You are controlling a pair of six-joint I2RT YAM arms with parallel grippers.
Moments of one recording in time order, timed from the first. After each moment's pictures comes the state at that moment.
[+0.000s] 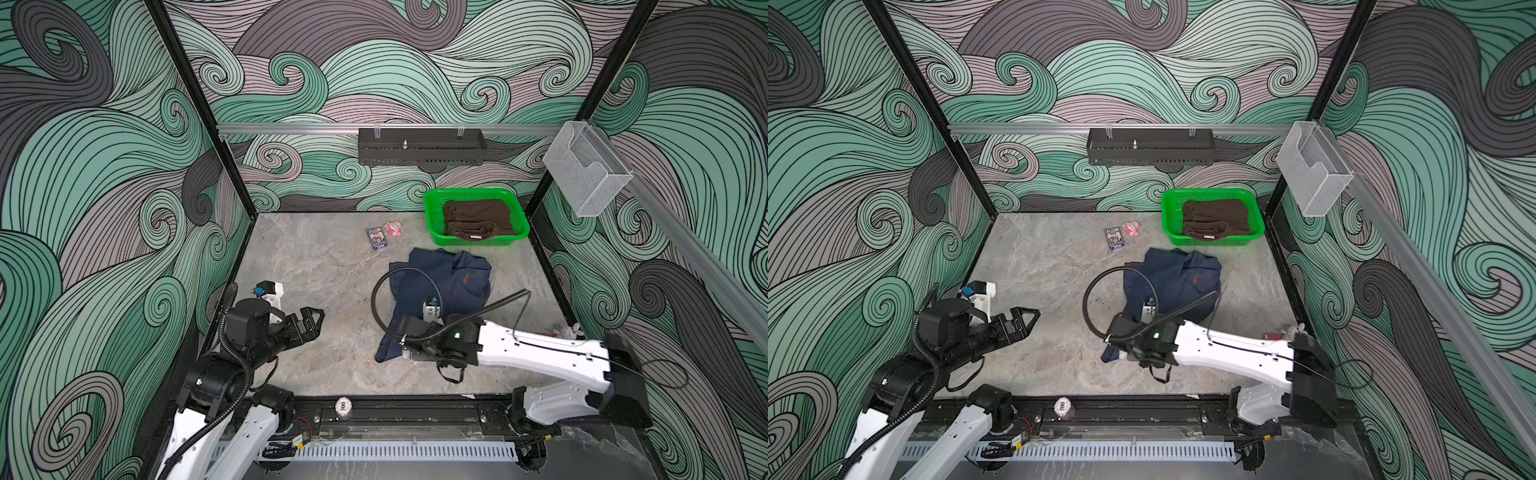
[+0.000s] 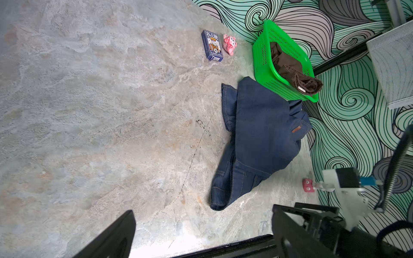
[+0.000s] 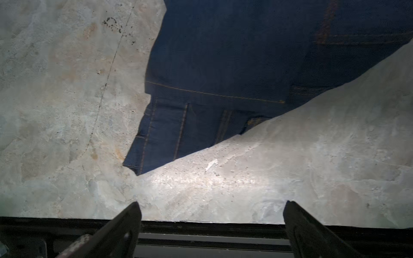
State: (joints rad) left arm -0.28 0.52 0.91 -1.07 0.15 -0.64; right arm 1.28 1.46 1.14 -1.03 0.38 1.23
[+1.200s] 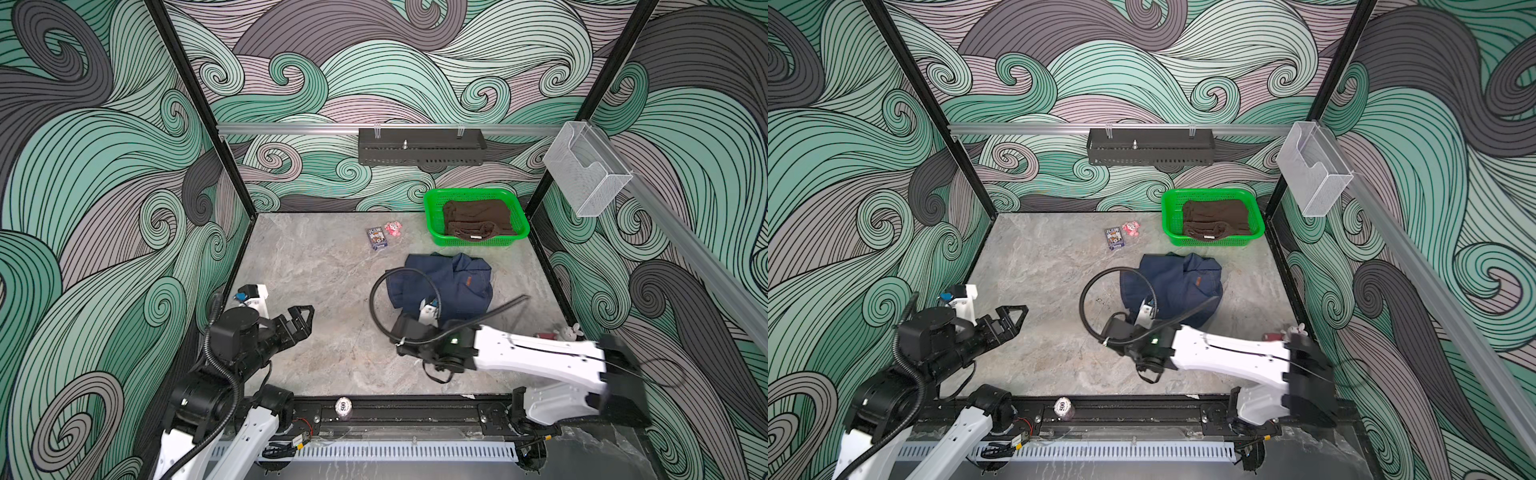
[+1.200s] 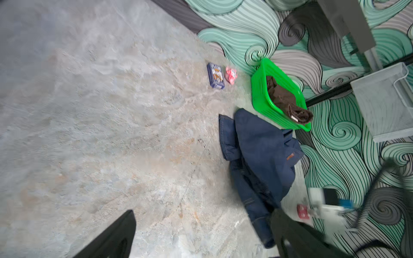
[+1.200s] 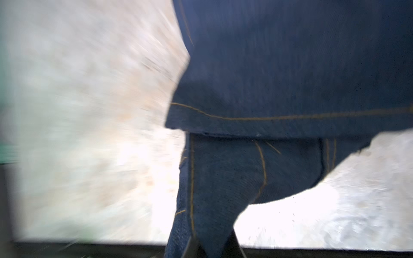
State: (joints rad) left arm -0.28 0.50 0.93 -1.04 0.09 -0.71; right arm 1.22 1.26 1.05 -0.84 0.40 1.33
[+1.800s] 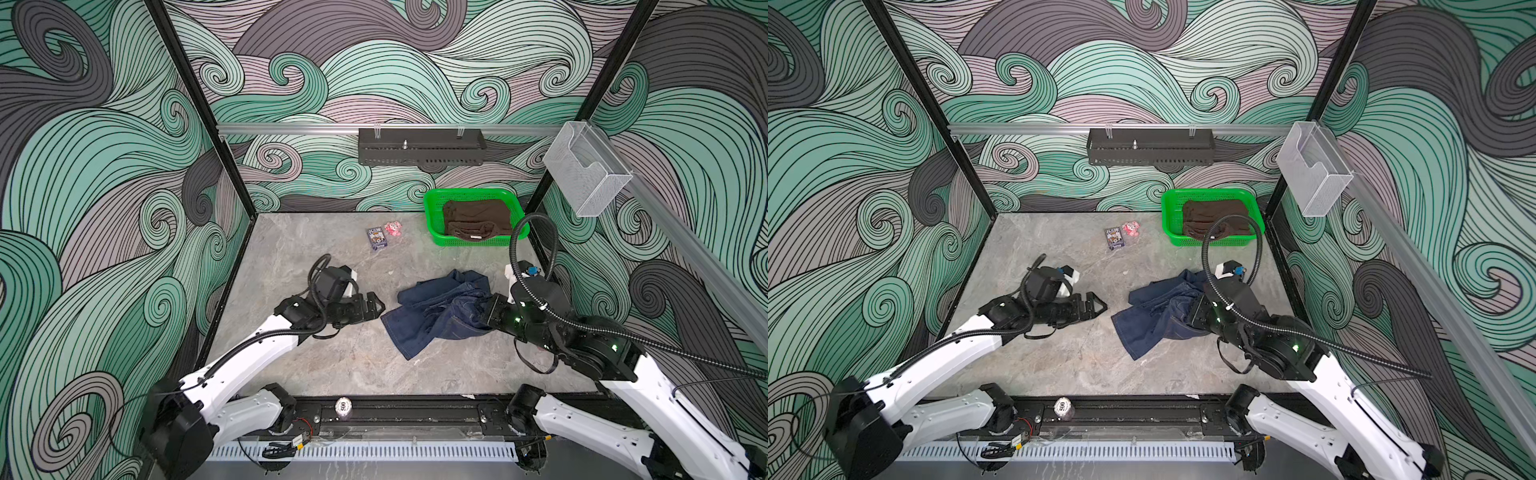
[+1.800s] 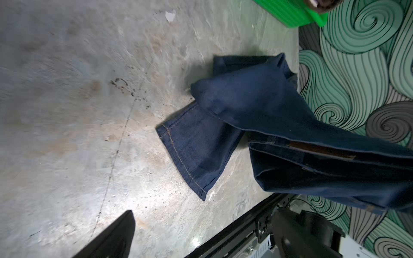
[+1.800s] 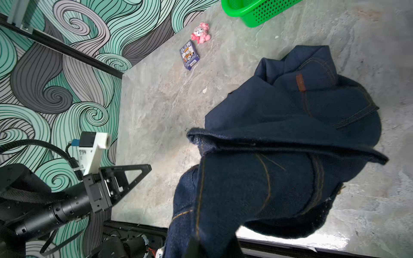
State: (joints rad) left arm -0.67 1.15 0.83 -0.52 0.25 -0.80; right arm 0.76 0.82 1.19 -1.11 0.21 0.94
